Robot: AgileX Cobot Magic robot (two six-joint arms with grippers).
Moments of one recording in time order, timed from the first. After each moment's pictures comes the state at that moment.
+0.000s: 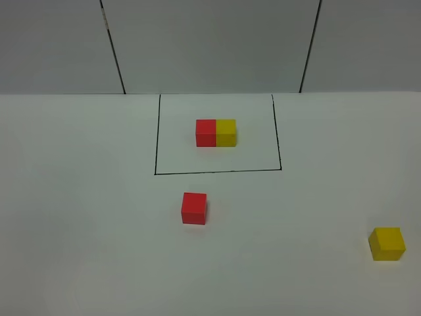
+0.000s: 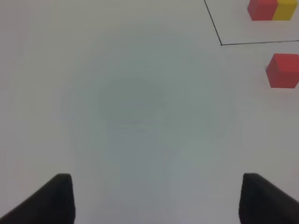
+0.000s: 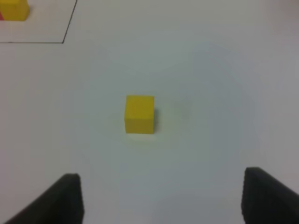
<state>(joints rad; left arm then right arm) 0.03 -0.01 -0.51 -0.09 1.05 0.07 -0.06 0.01 -0.50 0.08 1.07 -0.08</state>
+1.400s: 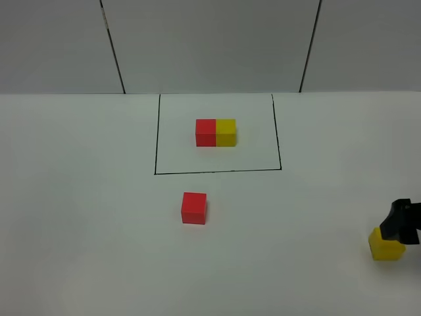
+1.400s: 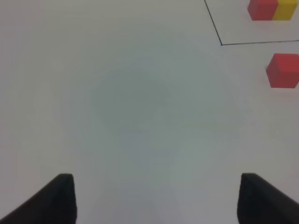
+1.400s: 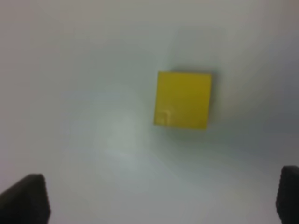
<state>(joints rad) 0.03 -0.01 -0.51 -0.09 1.05 0.07 -0.06 1.35 -0.77 0.29 0.73 -0.26</state>
